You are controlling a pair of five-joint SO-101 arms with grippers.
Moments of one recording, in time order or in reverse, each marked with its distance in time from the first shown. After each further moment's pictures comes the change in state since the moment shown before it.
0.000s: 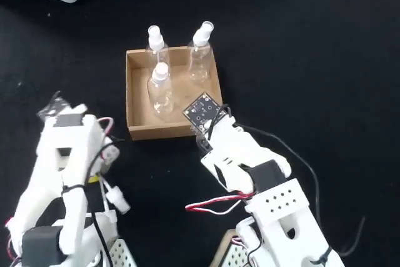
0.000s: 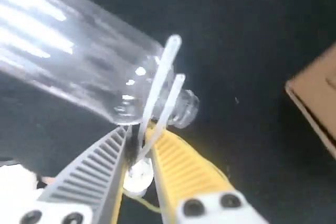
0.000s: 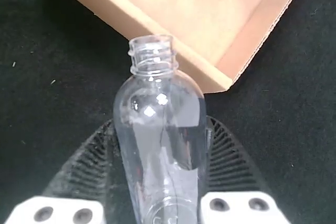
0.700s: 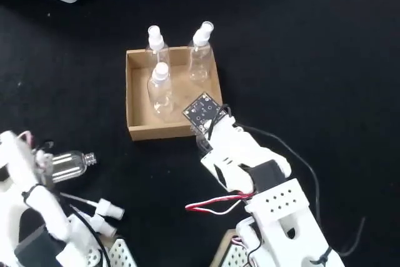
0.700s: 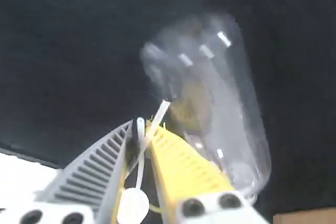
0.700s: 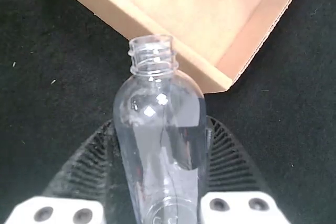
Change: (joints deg) left arm -38.3 0.0 -1.1 0.2 0.3; right arm 0.0 0.0 0.0 0.0 0.0
